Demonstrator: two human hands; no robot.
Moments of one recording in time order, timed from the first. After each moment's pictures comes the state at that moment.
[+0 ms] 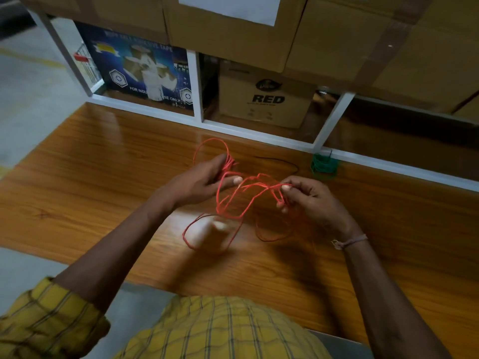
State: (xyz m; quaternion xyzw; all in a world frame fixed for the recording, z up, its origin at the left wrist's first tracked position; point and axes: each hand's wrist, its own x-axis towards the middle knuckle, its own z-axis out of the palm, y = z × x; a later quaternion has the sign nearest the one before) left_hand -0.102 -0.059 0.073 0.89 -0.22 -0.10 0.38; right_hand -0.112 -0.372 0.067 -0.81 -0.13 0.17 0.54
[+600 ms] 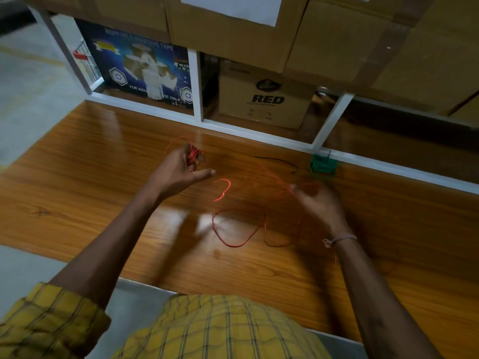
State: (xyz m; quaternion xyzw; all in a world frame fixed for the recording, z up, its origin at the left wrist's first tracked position) left_hand -0.096 -0.025 0.054 0.88 -0.02 -0.02 0.47; right_hand -0.090 -0.395 0.022 -0.93 0.14 0.14 0.31
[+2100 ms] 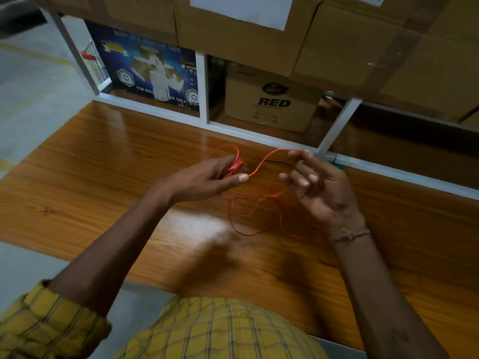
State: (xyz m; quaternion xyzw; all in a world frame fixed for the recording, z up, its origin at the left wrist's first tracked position) left_hand -0.109 -0.058 0.107 0.88 -0.21 -0.17 0.39; right_hand -0.107 -0.331 0.119 -0.47 0.01 0.19 0.86
